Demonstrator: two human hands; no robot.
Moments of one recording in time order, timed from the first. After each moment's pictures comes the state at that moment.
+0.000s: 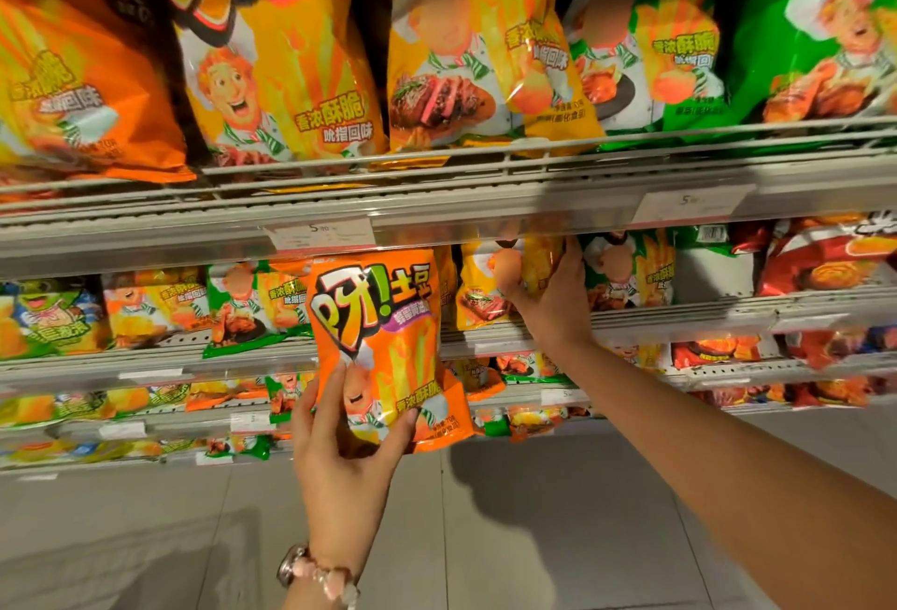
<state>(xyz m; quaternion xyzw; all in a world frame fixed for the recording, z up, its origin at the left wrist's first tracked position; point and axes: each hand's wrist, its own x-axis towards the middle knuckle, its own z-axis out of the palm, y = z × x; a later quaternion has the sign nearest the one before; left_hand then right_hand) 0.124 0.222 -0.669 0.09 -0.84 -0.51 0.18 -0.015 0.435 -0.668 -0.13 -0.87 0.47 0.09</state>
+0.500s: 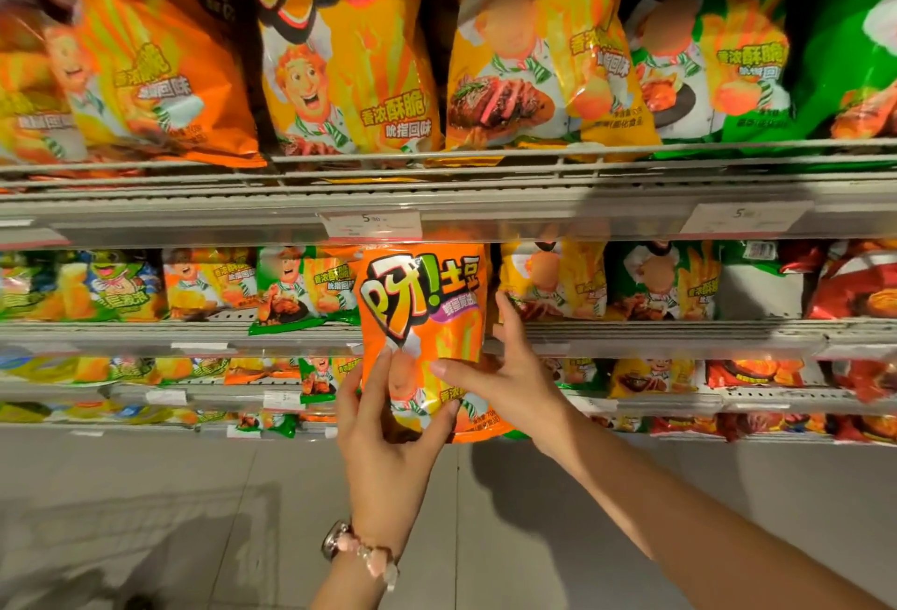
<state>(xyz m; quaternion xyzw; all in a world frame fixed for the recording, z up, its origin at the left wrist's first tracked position) 0.127 0.231 -0.658 0.10 -0.83 -0.52 0.20 0.066 0.366 -0.632 -0.03 -0.73 0.66 -0.19</state>
